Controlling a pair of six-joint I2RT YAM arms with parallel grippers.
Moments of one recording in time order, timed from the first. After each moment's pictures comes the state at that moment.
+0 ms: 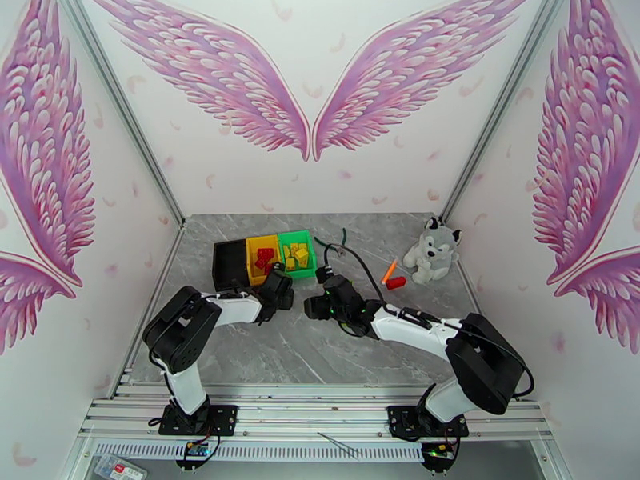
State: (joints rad) left arm -0.59 1.85 0.91 0.03 -0.29 -0.43; right arm 0.76 1.54 0.84 -0.04 0.01 0.47
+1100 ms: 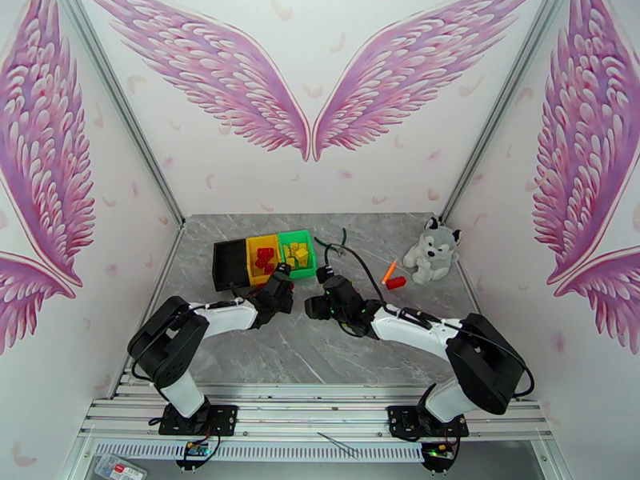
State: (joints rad) left arm -0.64 1.66 0.81 0.03 -0.27 -0.32; right arm 0.76 1.53 0.84 -0.05 0.03 0.47
